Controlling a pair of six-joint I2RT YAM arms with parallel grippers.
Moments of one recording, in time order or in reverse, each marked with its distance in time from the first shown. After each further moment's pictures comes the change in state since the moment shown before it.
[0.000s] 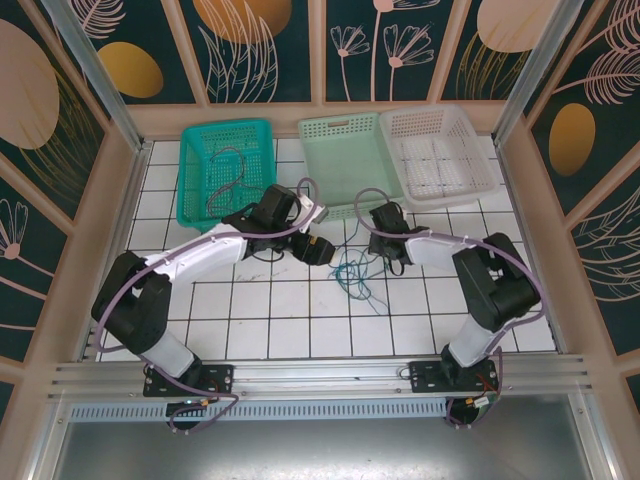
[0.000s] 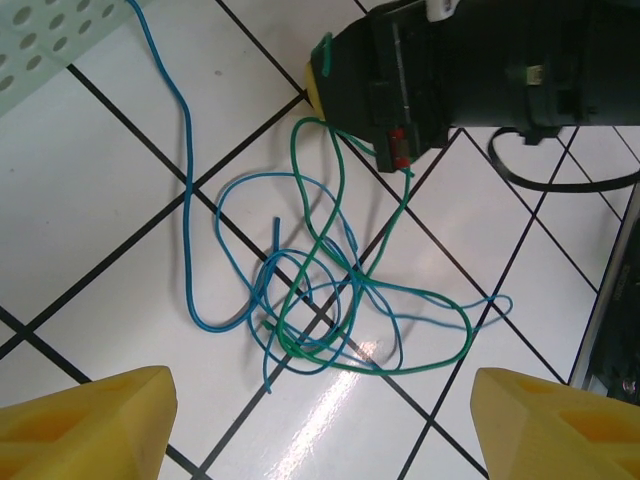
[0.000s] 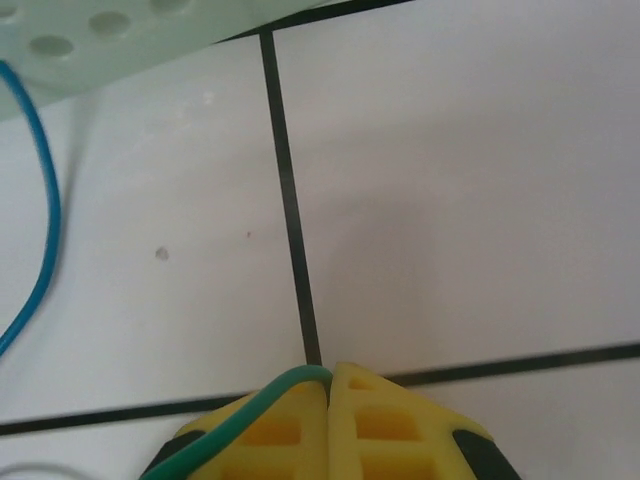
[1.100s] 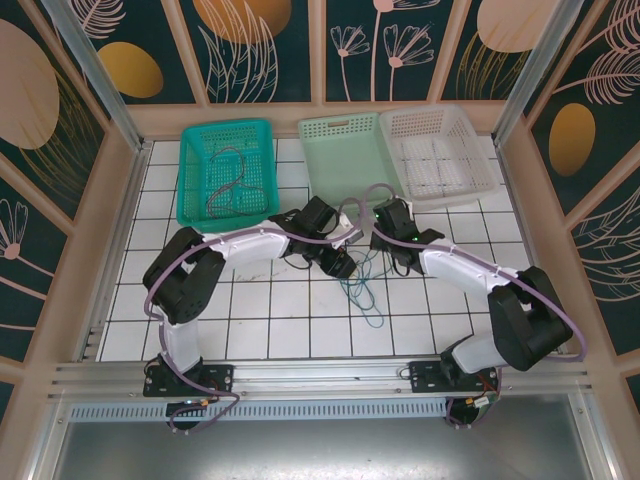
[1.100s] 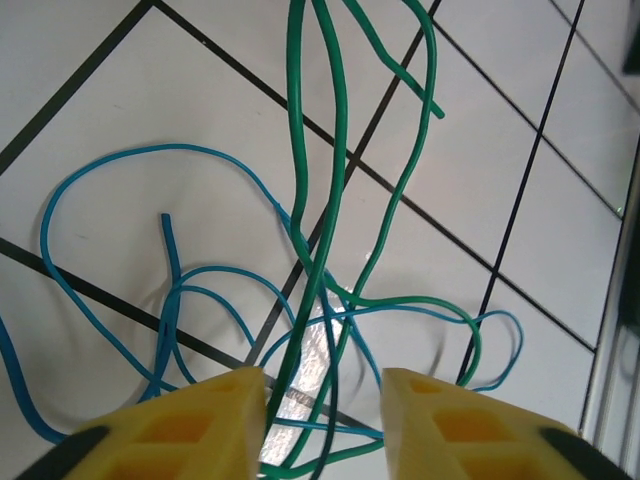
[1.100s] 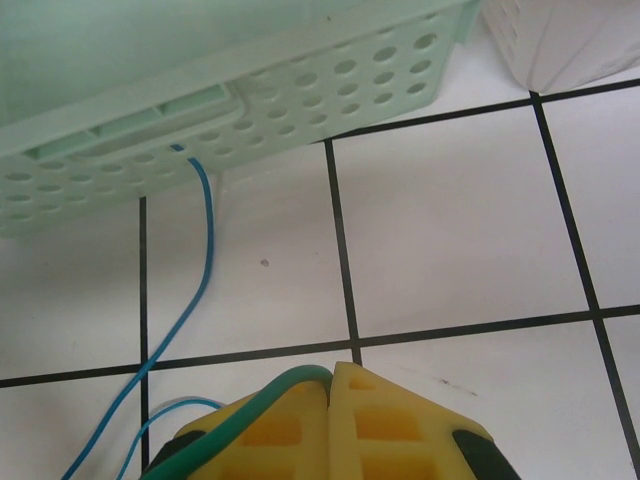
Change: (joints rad) left arm -0.130 0.293 0.169 -0.028 0.050 0.106; right arm 0.047 -0.233 -0.019 -0.085 0.055 0.003
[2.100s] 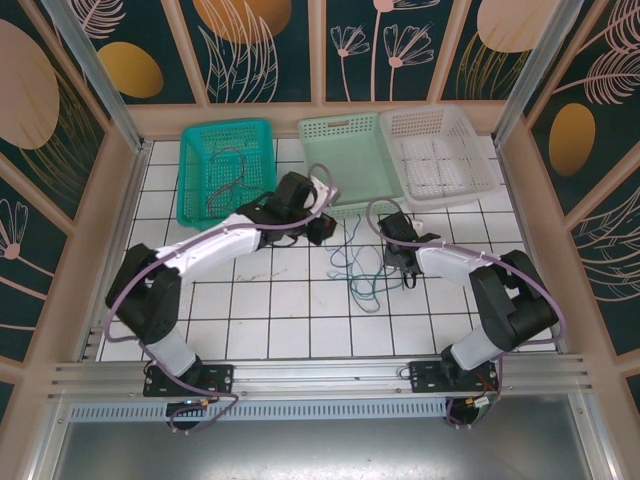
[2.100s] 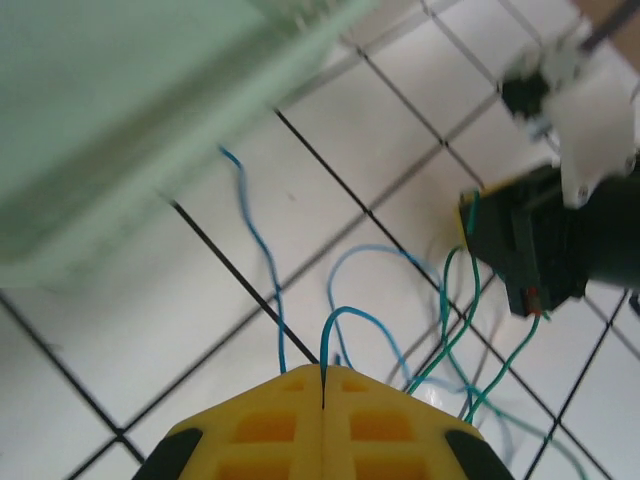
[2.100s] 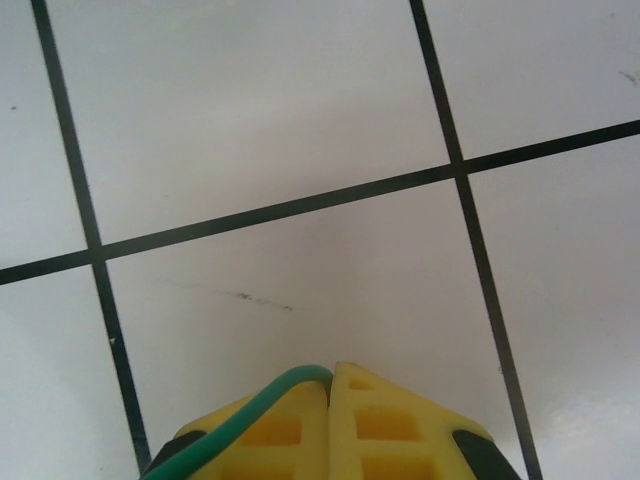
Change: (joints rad) left arm 0.084 -0.251 -0.018 0.056 -0.292 -0.159; right arm -0.068 0.114 -0.065 -0.102 0.053 0.029
